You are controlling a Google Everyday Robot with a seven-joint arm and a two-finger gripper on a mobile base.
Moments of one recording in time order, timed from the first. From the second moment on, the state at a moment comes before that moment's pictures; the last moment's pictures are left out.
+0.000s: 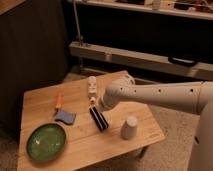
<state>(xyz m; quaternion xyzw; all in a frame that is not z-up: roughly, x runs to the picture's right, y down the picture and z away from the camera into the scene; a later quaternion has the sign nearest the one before) -0.028 0.107 0.780 -0.29 -0.04 0.49 0.82</state>
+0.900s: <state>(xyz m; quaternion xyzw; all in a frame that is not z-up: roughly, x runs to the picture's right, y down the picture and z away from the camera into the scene) -0.023 0.050 0.779 -0.33 -0.05 0.49 0.80</state>
